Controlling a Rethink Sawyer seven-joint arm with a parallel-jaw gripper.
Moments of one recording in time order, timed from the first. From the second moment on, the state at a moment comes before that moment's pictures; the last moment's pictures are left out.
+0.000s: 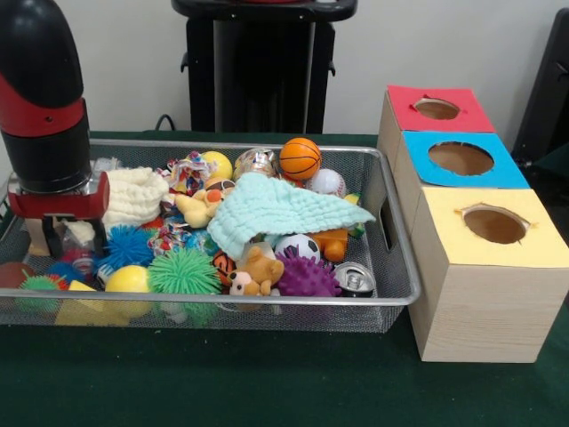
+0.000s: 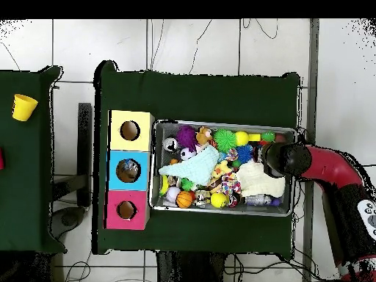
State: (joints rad) arm -0.88 -0.39 0.45 1.36 -0.63 0.74 1.55
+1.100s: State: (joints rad) arm -0.89 -0.37 0.45 1.36 -0.63 0.71 1.55
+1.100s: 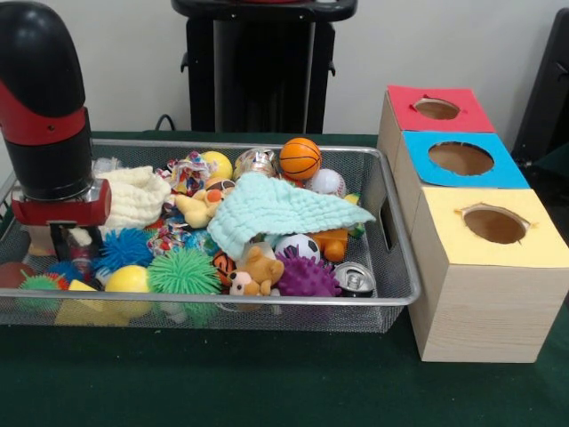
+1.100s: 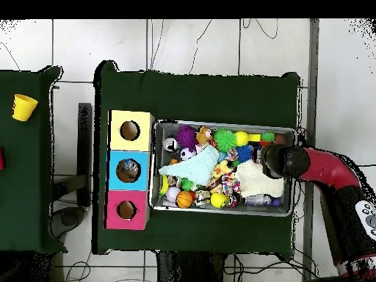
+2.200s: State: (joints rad) arm -0.84 -0.46 0.44 1.37 -0.63 0.78 1.55
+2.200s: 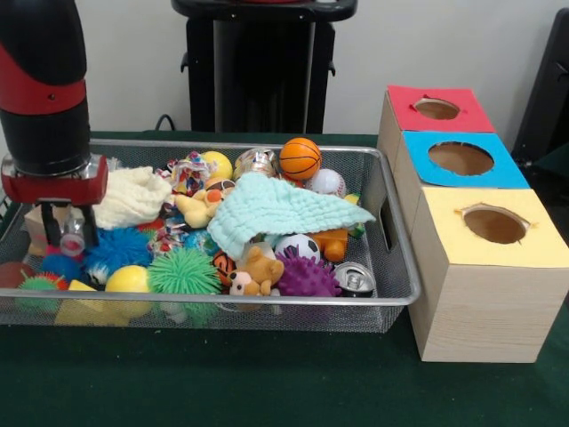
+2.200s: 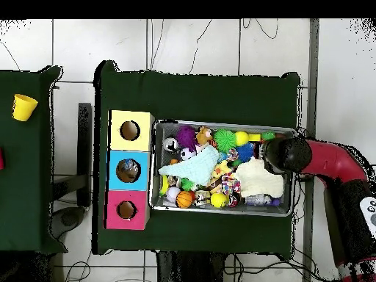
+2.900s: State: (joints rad) arm -0.75 -0.63 0.43 1.38 -0.61 0.96 1.55
